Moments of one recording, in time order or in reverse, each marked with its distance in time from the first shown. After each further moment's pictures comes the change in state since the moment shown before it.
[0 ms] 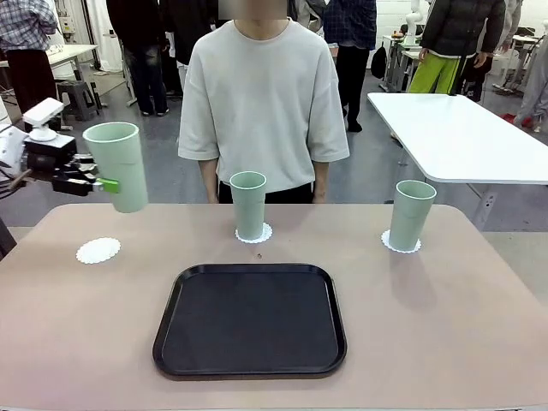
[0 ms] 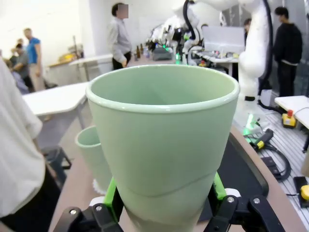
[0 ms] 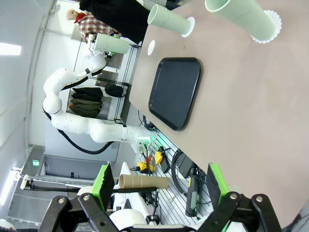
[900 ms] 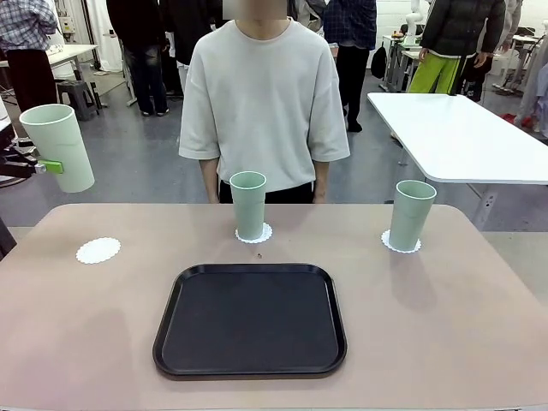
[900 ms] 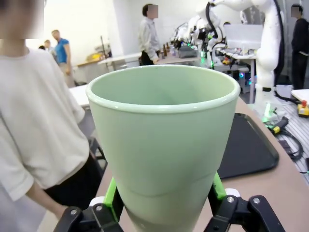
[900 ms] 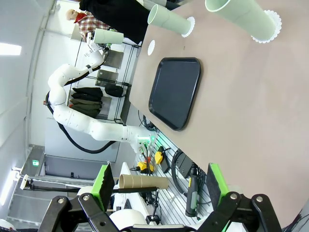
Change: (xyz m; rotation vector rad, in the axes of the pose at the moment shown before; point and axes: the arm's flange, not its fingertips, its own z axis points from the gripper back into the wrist) left arm -0.009 0.020 0.128 0.133 0.009 -0.041; right arm 0.000 0.000 0.000 0.000 0.000 0.000
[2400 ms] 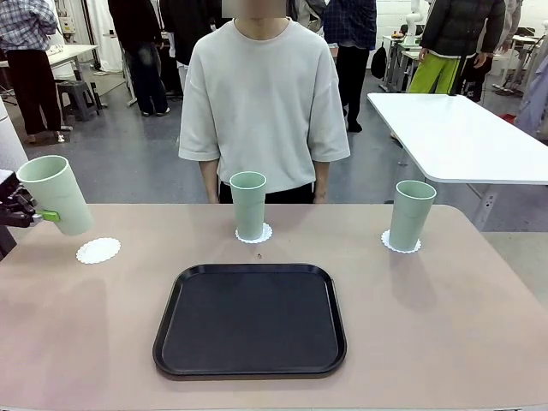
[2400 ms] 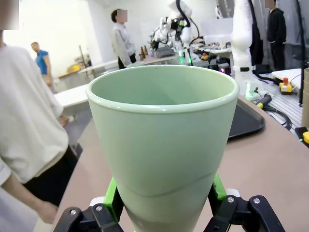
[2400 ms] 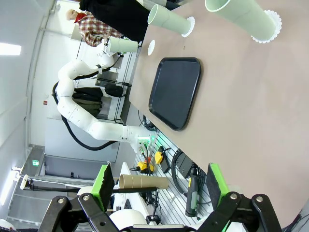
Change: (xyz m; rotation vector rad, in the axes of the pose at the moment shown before) left arm -0.109 -0.015 0.002 -0.108 -0.039 -0.063; right arm 0.000 0.000 0.000 0.000 0.000 0.000
